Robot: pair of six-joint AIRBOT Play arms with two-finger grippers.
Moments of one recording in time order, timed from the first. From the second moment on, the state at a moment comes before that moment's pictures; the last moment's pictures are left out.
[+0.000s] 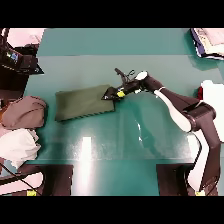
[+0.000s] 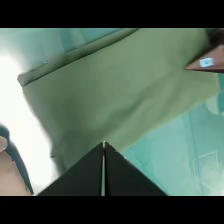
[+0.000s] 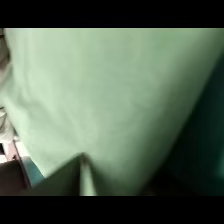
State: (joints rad) left arm 0.09 -1.34 1.72 1.19 -1.56 -1.35; right arm 0.42 -2.08 1.71 -0.46 1.15 1.20
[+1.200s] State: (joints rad) left arm 0.09 -1.34 1.72 1.15 -1.58 -1.36; right arm -0.58 -1.39 1.38 -0.80 1.07 1.20
